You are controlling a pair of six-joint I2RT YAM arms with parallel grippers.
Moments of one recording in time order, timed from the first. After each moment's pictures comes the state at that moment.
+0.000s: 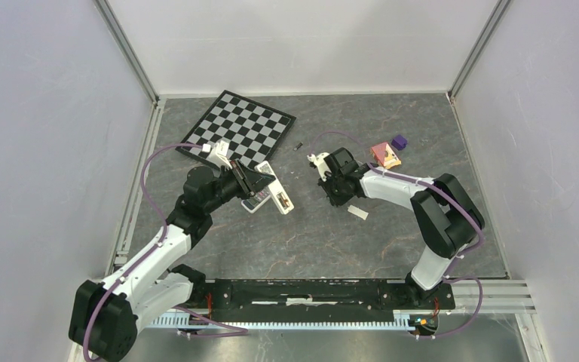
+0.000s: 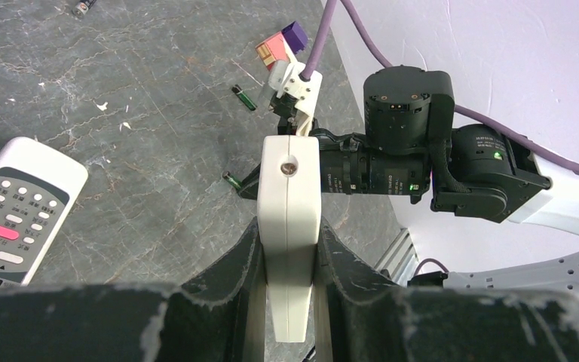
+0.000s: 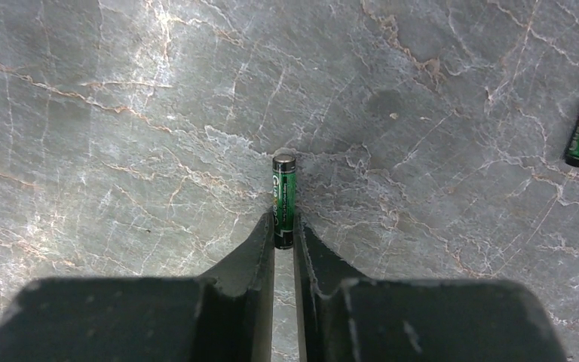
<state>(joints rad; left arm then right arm) -0.41 0.94 0.51 0.25 0.36 -0.83 0.61 1.73 1.00 -0.37 -0.03 -0.07</state>
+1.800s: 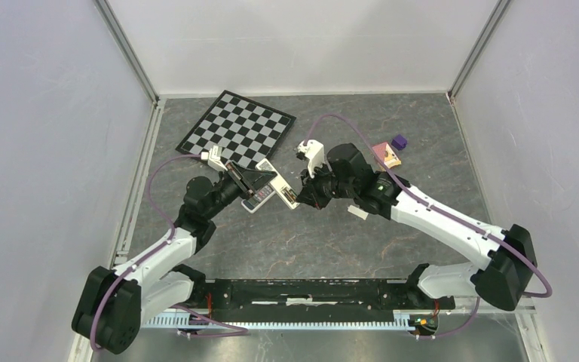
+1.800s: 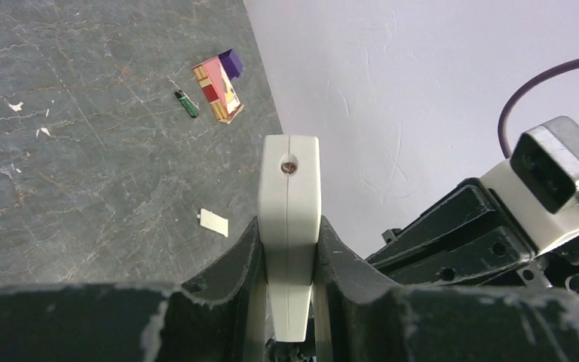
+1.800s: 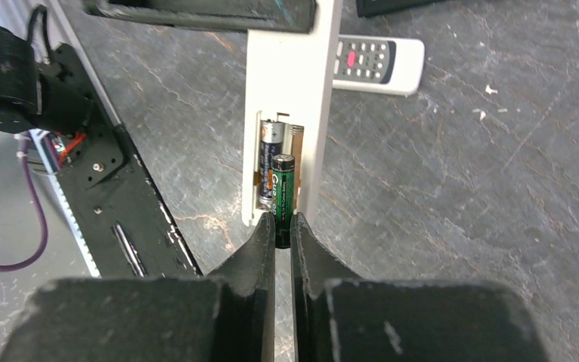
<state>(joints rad) -0.41 1.00 0.37 0.64 0.37 -1.12 0.83 1.28 1.06 -0.33 -0.29 0.11</state>
